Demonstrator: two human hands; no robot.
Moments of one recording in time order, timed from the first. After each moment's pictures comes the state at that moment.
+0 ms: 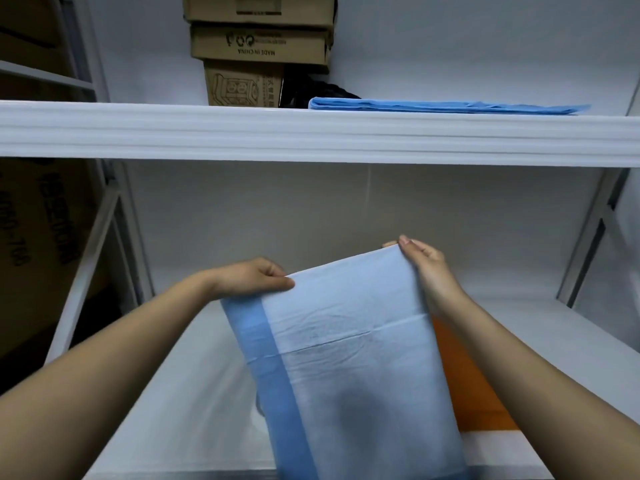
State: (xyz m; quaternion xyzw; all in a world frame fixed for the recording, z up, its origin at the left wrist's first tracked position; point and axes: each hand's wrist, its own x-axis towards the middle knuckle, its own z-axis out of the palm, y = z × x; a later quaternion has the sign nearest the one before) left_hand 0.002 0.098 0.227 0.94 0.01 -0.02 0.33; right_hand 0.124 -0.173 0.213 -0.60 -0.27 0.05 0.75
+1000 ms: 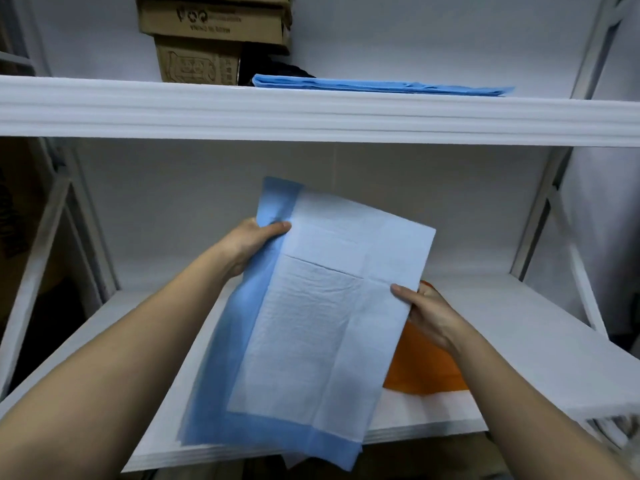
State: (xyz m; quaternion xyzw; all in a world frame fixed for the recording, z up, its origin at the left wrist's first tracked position) left_hand 0.038 0.029 0.237 0.76 0.09 0.17 0.62; right_hand 0.136 -0.259 0.134 -0.60 -0.18 0.21 0.75
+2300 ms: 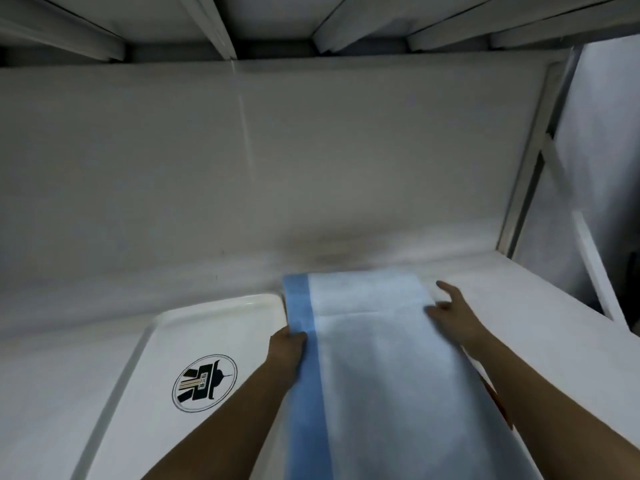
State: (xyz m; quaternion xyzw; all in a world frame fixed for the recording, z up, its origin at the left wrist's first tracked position) left_hand 0.268 -0.098 -0.003 0.65 0.31 0.06 0.69; right_hand 0.367 -0.370 0.014 -0.82 -0.02 0.05 0.57
